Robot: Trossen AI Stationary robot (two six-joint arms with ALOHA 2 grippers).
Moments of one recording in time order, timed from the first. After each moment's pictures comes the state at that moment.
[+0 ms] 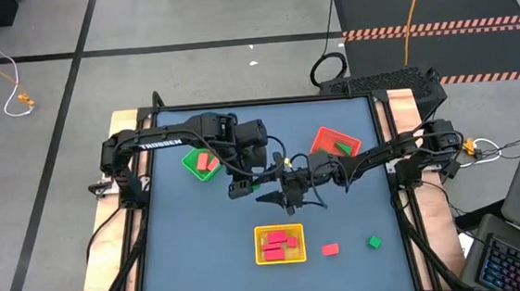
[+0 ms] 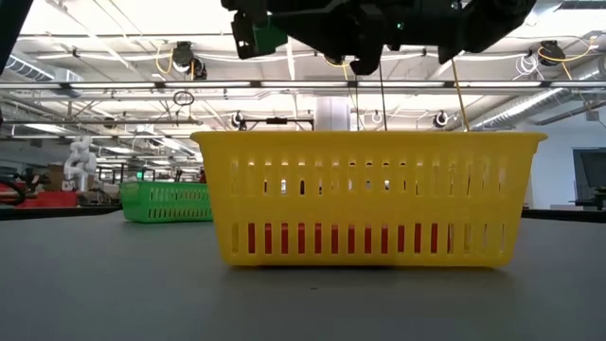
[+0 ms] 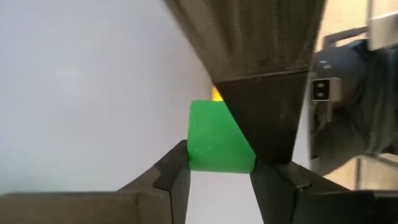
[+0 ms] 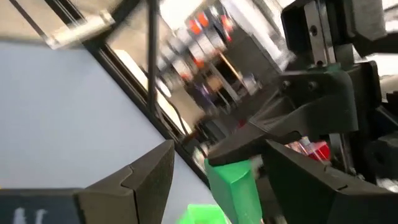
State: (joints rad) left arm 0.08 1.83 1.86 -1.26 0.43 -0.05; right arm 0.06 1.64 0.82 0.82 -0.11 -0.82
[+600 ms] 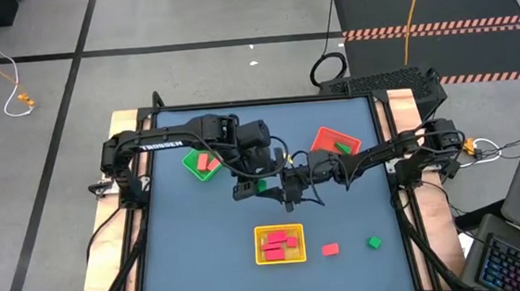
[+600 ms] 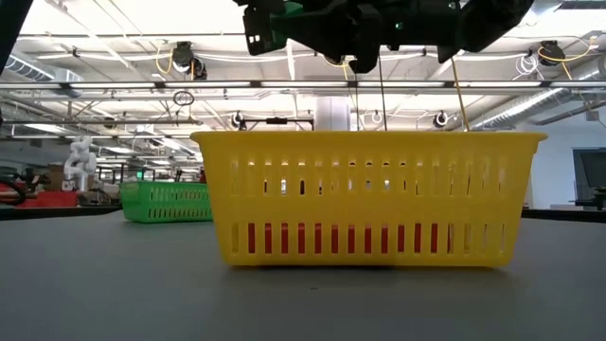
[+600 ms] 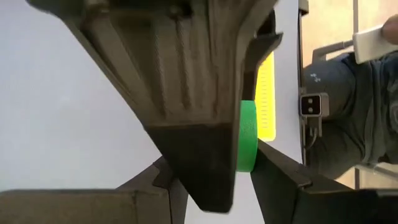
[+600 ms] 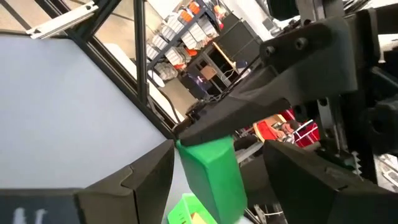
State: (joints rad) left arm 0.07 1.83 1.86 -1.18 0.44 -0.06; right arm 0.06 1.62 0.82 0.79 -0.07 -0.79
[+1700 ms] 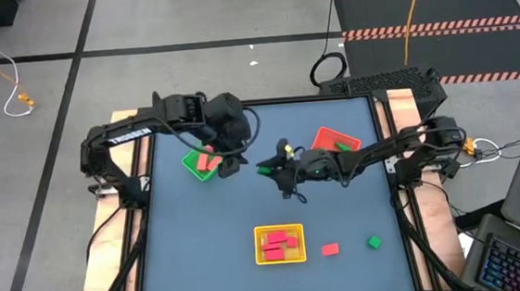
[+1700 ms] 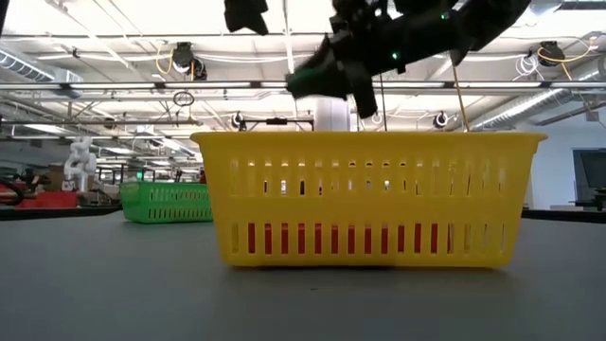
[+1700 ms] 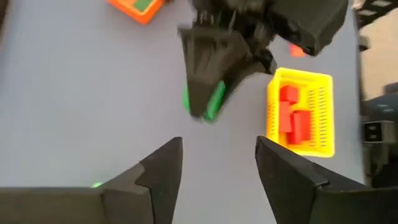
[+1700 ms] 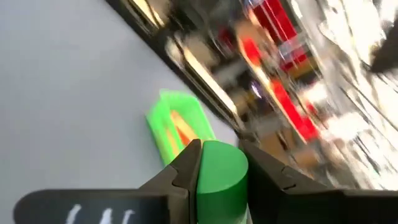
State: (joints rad) left arm 0.18 1.65 1.86 -1.21 0.22 0.00; right arm 0.05 1.61 0.82 0.56 0.24 -0.84
